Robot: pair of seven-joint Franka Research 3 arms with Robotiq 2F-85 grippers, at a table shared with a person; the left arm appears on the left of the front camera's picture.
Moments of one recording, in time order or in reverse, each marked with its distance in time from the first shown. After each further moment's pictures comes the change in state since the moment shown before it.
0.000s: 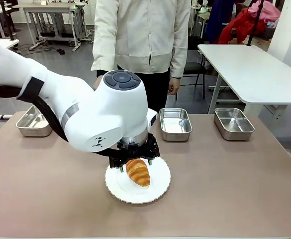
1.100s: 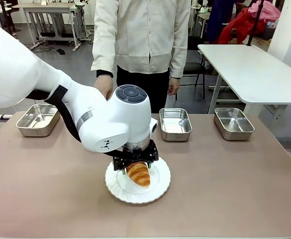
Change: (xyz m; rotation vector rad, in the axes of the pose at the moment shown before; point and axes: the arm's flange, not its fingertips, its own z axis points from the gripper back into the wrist) left arm 0.024 -0.008 -0.062 0.046 0.024 0.014; right arm 0.000 0.000 0.000 0.000 0.001 0.000
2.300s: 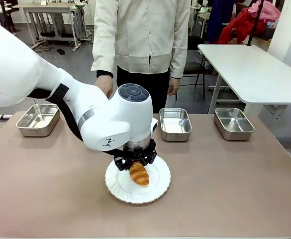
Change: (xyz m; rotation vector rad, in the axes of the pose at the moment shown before) left arm 0.001 -0.002 0.003 0.019 -0.001 0.012; right arm 0.000 0.000 0.000 0.000 0.000 0.000
